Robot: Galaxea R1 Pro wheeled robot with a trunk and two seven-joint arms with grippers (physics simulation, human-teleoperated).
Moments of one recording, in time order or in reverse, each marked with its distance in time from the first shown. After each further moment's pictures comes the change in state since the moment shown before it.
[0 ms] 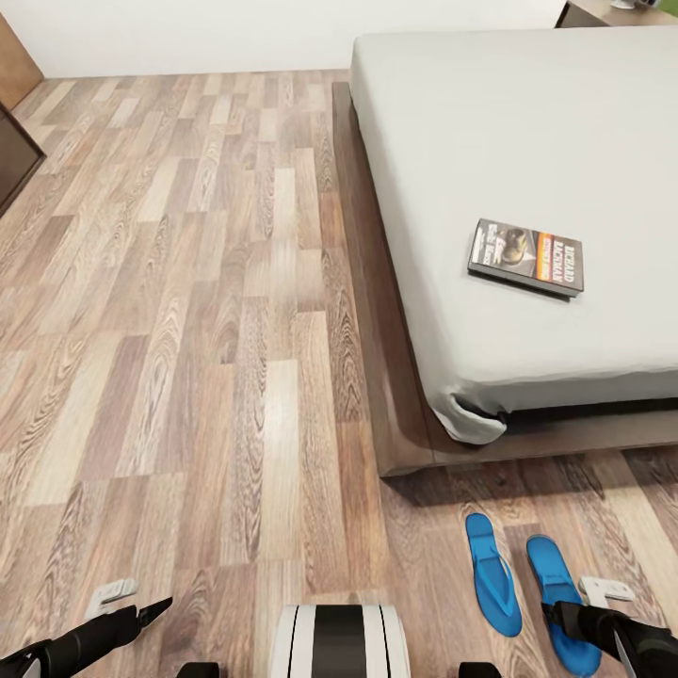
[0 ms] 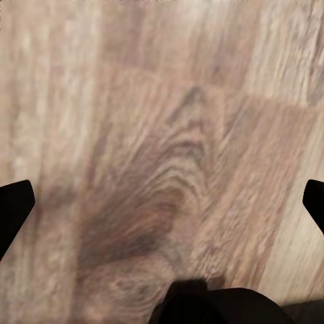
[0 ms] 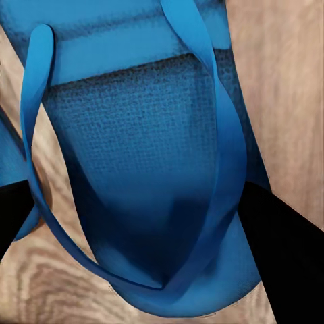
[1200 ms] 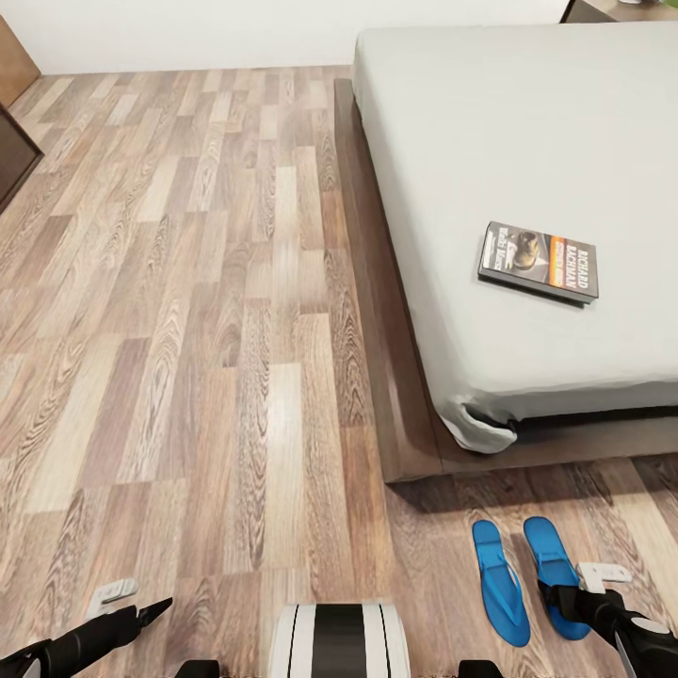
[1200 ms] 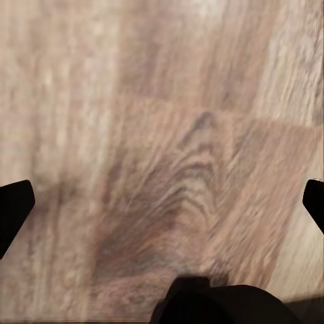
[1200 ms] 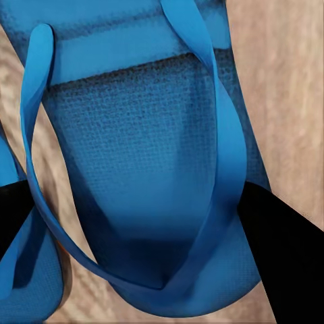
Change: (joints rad) left arm 0.000 0.000 -0.001 0.000 -0.001 0.000 0.001; right arm 0.000 -0.001 -0.002 0.002 0.002 -0.201 0.002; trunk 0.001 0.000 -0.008
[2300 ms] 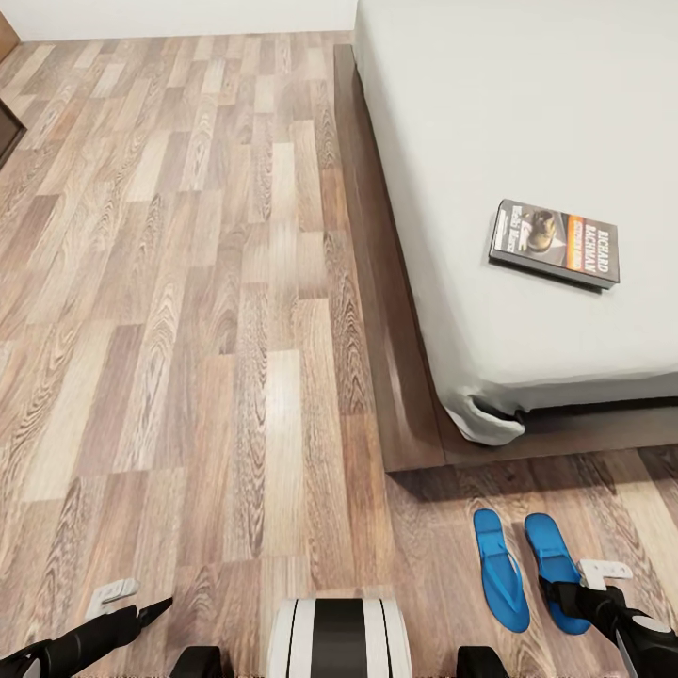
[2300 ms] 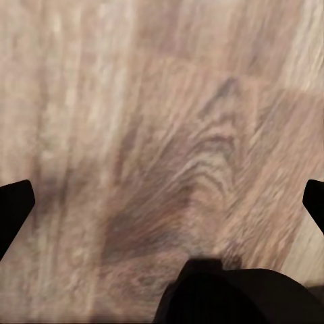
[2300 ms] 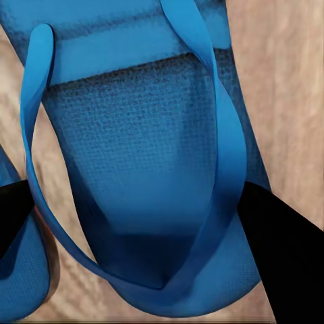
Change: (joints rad) left arm 0.000 0.000 0.000 0.000 0.000 0.000 -0.001; right arm 0.000 0.000 -0.003 -0.011 -0.003 -0.013 -0.001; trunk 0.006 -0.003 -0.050
